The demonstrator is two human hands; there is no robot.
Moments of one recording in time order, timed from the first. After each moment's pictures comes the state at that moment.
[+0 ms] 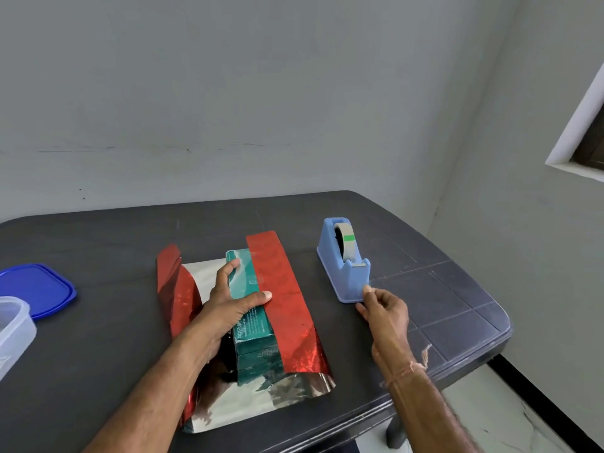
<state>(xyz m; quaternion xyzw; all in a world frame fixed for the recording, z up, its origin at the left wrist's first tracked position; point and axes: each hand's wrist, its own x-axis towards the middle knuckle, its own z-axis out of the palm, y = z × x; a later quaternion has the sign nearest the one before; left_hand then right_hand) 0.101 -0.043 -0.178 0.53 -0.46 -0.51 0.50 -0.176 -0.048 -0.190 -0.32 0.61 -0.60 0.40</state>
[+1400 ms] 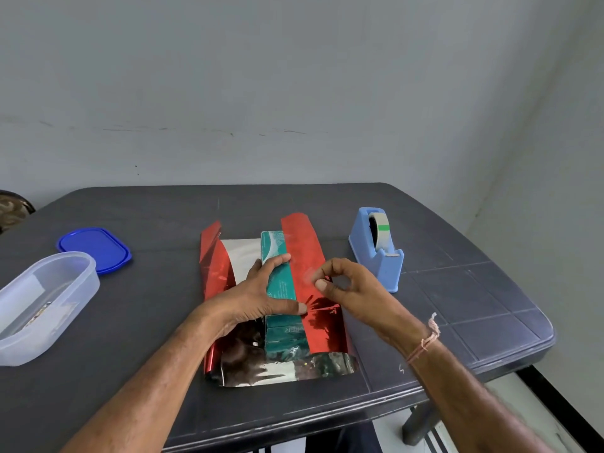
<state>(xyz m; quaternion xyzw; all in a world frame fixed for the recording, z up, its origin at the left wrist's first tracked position) 0.115 -0.007 -0.156 0.53 -0.60 -0.51 0.32 -0.118 -0.020 -0.124 -0.74 0.40 -0.33 0.42</state>
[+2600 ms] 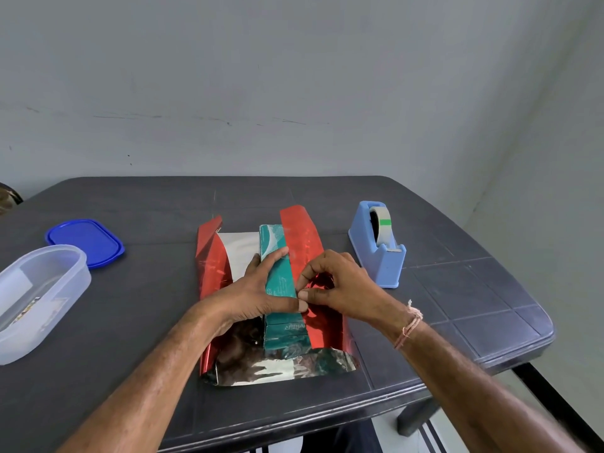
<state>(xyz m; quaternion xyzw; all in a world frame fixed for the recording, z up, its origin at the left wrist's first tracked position) 0.117 -0.009 -0.162 0.54 -0.61 -0.49 0.31 -0.097 -0.037 -0.125 -0.85 0.44 -0.21 0.22</state>
